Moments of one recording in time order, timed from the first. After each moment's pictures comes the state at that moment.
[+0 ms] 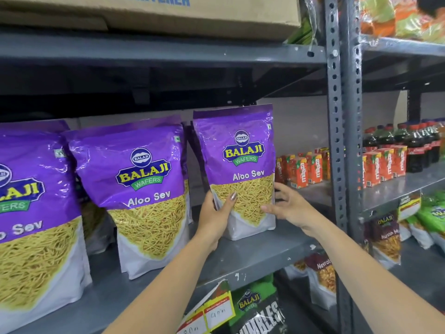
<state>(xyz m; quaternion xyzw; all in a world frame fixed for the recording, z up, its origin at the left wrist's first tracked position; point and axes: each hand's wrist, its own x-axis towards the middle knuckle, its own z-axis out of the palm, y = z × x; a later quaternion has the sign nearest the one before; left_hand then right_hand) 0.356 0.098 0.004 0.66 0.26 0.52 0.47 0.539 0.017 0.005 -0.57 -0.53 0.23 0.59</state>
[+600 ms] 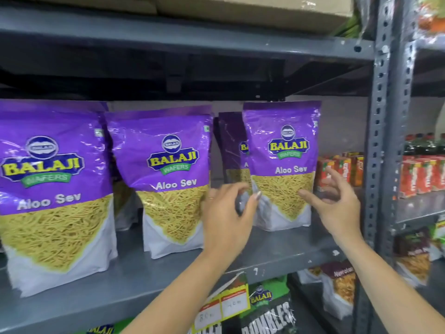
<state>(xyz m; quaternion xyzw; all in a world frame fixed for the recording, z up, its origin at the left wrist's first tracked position) 0.315 0.044 0.012 0.75 0.30 0.59 0.05 0.536 -0.004 0.002 -0.56 -0.43 -0.04 0.70</state>
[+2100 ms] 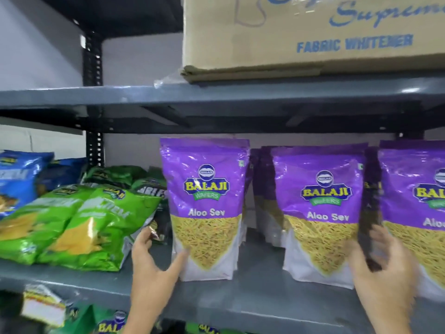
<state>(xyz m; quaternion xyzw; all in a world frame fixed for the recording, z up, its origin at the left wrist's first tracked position) 0.004 0.041 -0.031 0.50 0.48 0.71 0.12 0.354 0.043 -0.005 -0.46 -0.46 -0.04 0.76</state>
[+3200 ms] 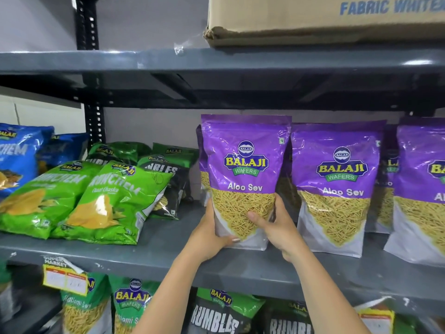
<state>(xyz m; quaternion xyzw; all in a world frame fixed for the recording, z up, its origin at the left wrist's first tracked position) 0.023 0.095 -0.022 0.71 0.48 0.45 0.25 0.209 0.090 0.002 -0.42 -0.63 0.31 0.57</state>
